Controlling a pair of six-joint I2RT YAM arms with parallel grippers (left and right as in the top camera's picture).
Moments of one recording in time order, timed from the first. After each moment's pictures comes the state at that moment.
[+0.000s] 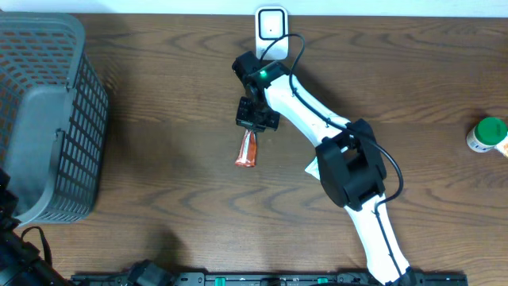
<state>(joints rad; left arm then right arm) -0.54 0.55 1.20 0.10 -1.31 -0.01 0.59 2.39 2.03 -1.08 -0.15 0.81</state>
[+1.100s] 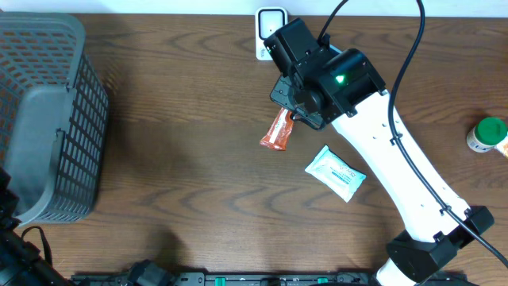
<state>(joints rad) -0.54 0.55 1.20 0.10 -1.31 -0.01 0.63 1.81 2.05 -1.39 0.20 1.11</state>
